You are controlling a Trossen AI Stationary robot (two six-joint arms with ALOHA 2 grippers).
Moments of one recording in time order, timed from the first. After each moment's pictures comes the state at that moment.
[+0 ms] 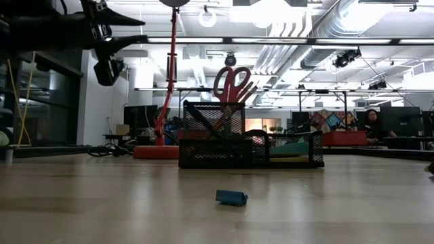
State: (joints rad) left arm 0.09 0.80 0.14 0.77 -0.12 -0.87; right arm 0.96 2.08 1.04 -1.07 0.66 2.40
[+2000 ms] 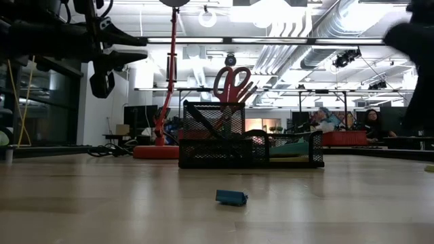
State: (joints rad) left arm 0.09 0.80 0.14 0.63 -0.17 -0.85; right arm 0.86 2.01 1.28 -1.34 0.64 2.40
